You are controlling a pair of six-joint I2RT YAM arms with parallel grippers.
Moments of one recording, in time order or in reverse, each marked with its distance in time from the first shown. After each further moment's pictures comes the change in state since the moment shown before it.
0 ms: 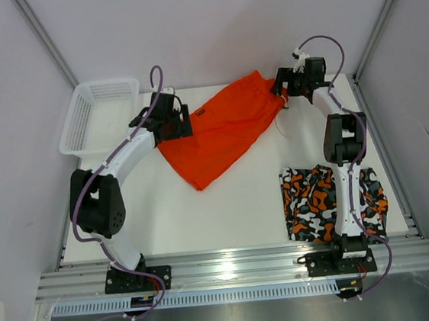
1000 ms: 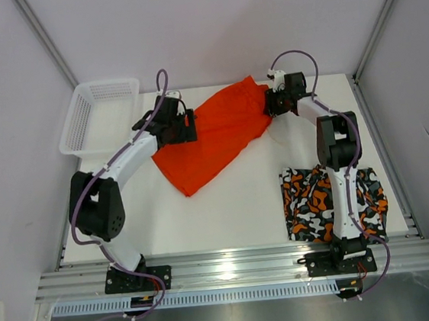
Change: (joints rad) left arm -0.039 -0.019 -0.031 -0.002 0.040 0.008; right arm 0.128 -0.123 -0.278 -0.018 0.087 -0.275
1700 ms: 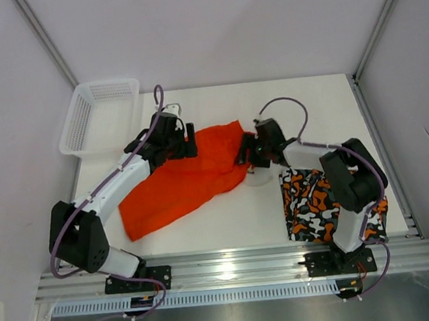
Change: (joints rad) left arm -0.072 -0.261 -0.236 0.030 -0.011 -0.020; right arm 0.304 -0.554 -0.830 0.160 0.123 0.733
